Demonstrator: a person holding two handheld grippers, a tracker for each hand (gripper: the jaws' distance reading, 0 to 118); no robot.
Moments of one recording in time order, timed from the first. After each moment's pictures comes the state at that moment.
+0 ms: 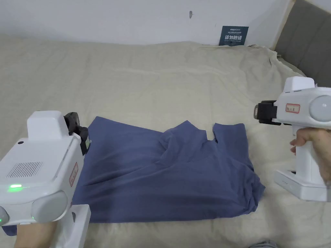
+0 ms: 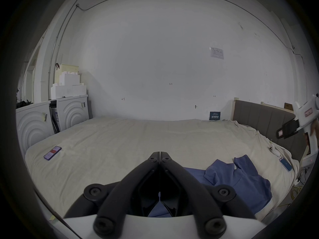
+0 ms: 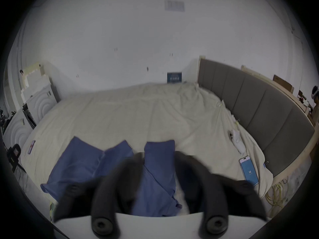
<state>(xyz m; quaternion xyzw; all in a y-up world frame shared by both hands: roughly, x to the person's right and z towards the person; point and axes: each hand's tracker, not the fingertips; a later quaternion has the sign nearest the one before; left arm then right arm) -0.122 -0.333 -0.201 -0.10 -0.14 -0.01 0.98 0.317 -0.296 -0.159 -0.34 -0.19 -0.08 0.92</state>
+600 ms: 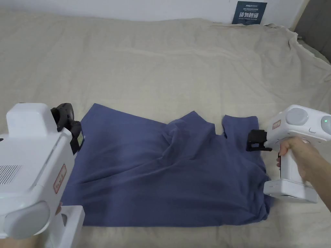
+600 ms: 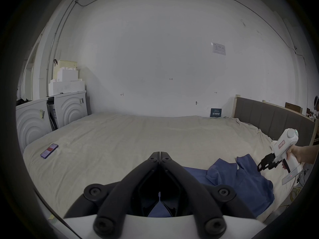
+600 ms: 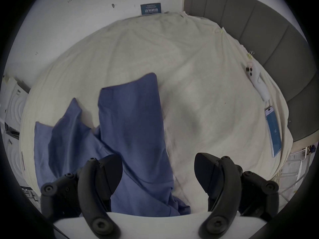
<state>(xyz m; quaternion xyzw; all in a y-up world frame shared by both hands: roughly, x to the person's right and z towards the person) -0.110 -0.342 -0.231 -0.12 -0.14 -0.01 0.98 0.375 -0.447 -0.243 -0.53 -0.25 -0.19 0.79</state>
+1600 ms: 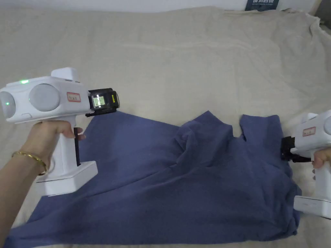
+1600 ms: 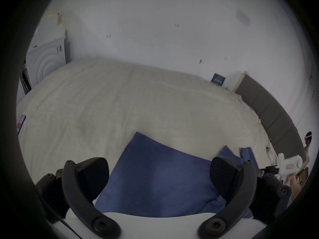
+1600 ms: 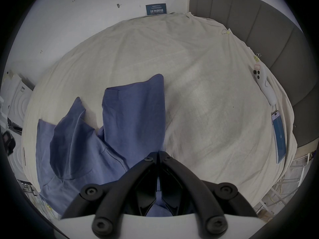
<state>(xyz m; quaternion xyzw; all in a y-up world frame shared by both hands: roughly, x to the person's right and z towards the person) -0.081 -0.373 -0.452 -0.41 -0.18 0.04 0.89 0.378 -0.441 -0.240 -0.51 -0.22 -0.18 0.81</state>
